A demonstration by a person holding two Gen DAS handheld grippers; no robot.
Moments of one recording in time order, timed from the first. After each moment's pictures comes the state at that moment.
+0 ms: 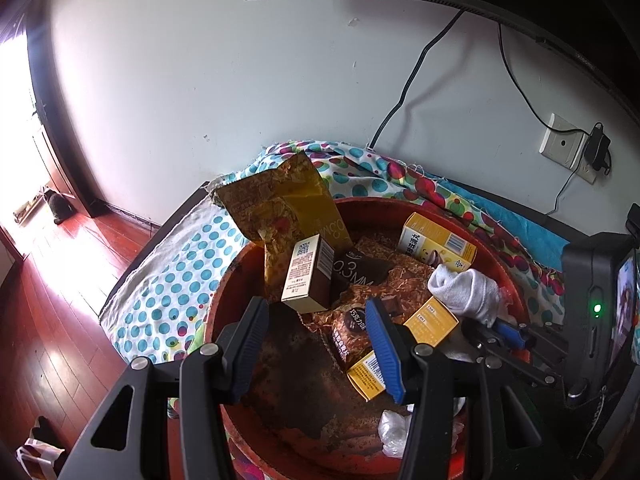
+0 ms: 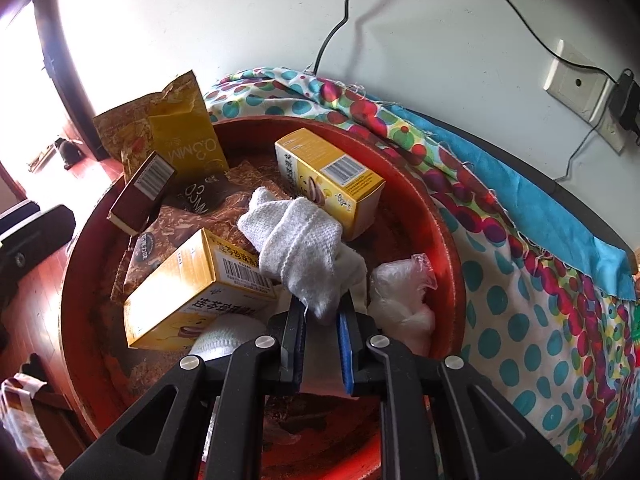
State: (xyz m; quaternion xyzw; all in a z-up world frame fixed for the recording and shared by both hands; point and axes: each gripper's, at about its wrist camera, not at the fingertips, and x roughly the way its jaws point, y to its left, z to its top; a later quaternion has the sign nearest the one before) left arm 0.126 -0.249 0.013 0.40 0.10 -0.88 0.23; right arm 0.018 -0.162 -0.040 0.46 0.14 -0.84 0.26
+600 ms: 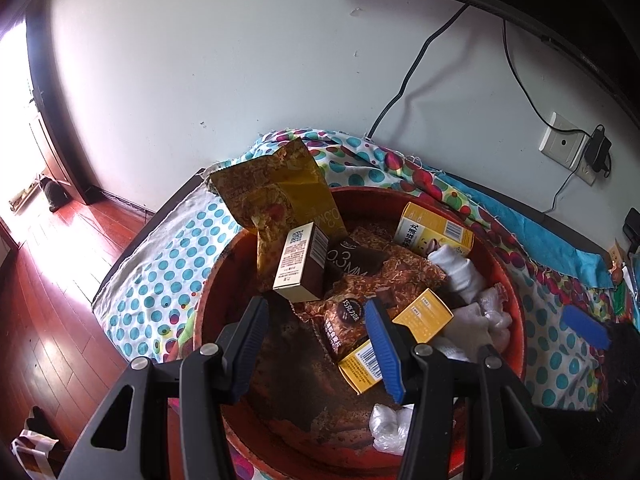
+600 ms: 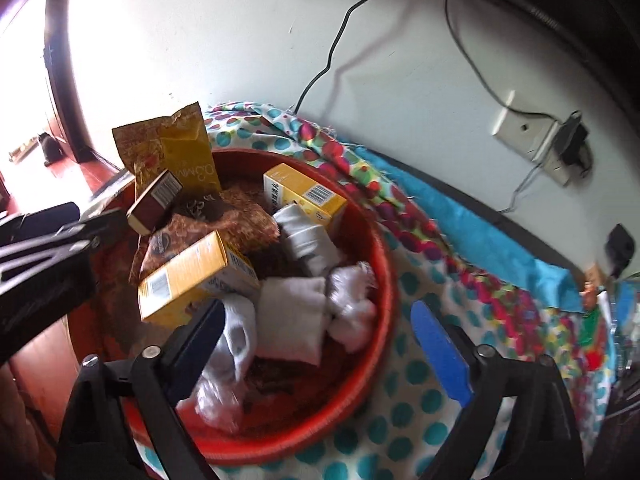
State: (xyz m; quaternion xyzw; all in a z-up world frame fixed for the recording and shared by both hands) left arm 0.123 -0.246 0.011 0.41 0.12 -0.88 0.22; right arm 0.064 -0.143 0.007 0.40 0.19 -0.87 0.21
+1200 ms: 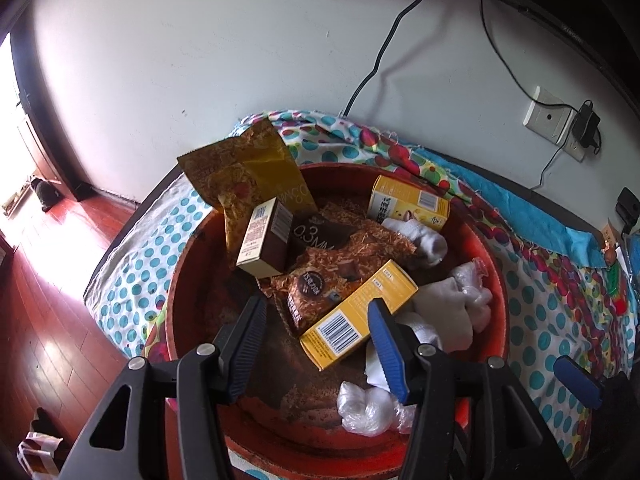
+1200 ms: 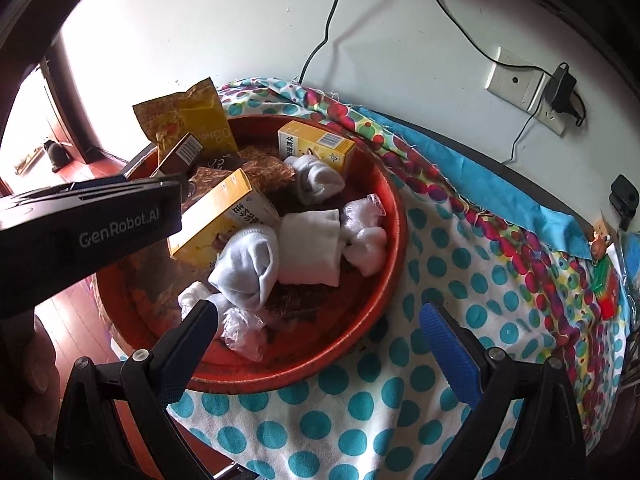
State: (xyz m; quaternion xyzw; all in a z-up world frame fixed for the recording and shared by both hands) left arm 0.116 -0.221 0.005 0.45 0.12 -0.86 0.21; right arm 0.099 -0.120 -0.001 0.44 0.15 -0.86 0.22
